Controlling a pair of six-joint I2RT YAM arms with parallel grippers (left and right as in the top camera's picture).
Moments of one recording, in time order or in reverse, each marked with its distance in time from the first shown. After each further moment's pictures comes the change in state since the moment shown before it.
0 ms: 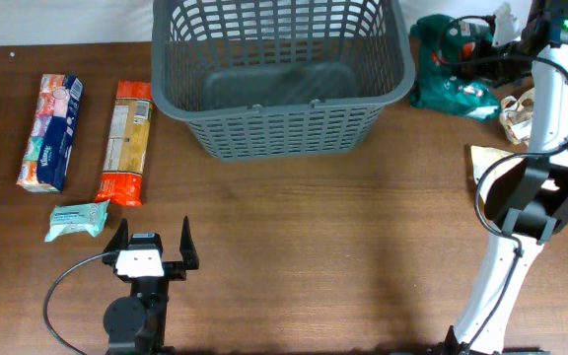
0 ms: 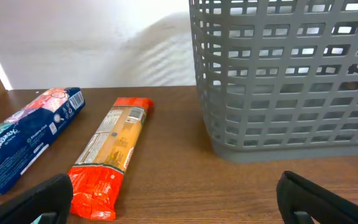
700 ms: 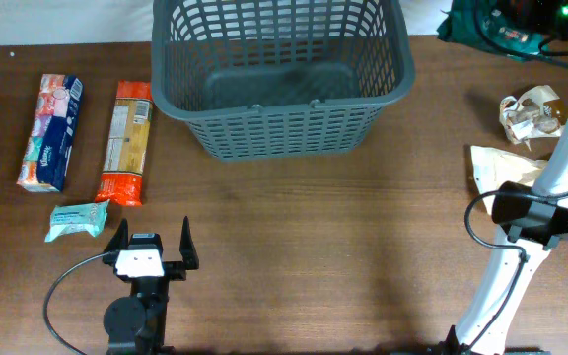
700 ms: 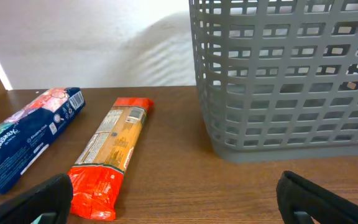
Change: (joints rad) left arm 0.000 0.000 0.000 0.000 0.000 0.000; right arm -0.025 -0.057 0.514 -0.120 -0.045 0.108
